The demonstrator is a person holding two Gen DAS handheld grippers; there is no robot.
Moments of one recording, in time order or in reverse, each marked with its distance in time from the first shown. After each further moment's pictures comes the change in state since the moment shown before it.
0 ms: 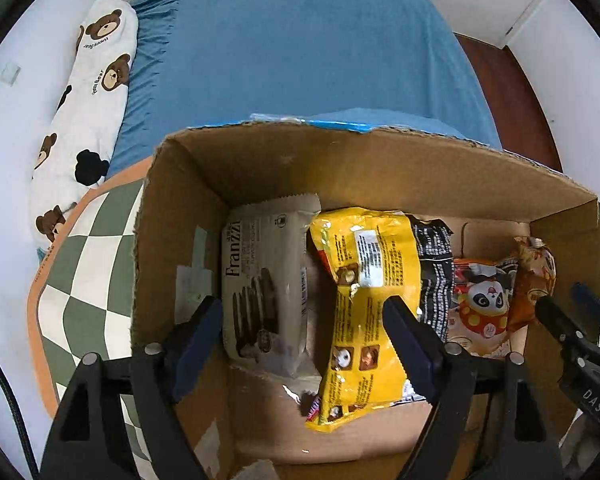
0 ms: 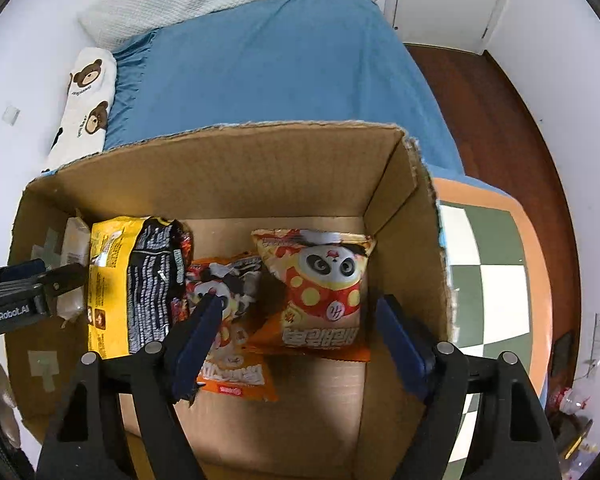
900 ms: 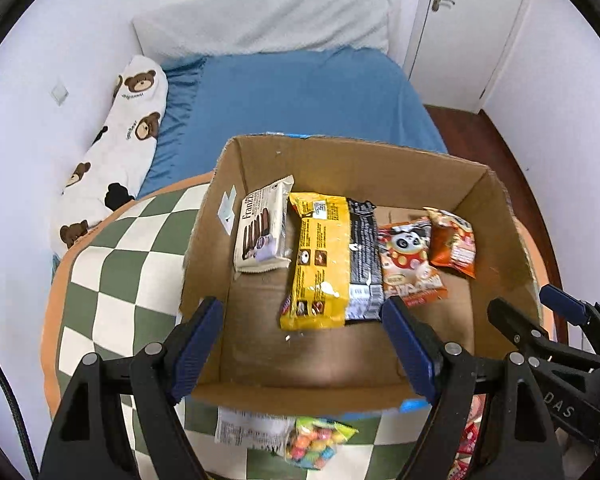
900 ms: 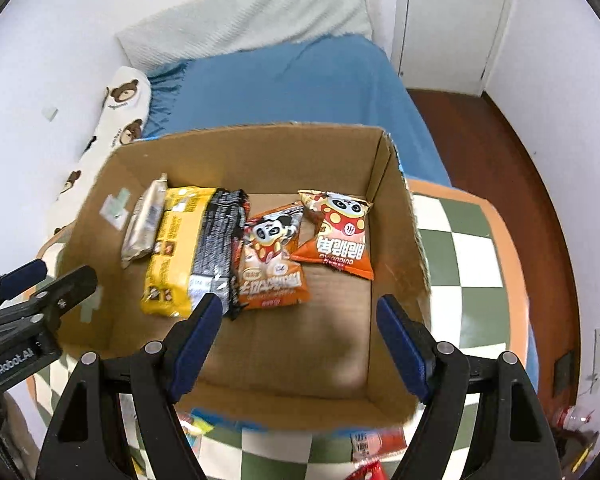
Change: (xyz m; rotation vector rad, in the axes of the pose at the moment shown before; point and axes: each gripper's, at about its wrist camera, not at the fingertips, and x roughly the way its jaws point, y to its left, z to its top) left arm -0.126 -0.021 -0.148 -0.021 -0.356 -0.016; right arm -0.109 0.024 -0.106 -0.061 -0.195 0.021
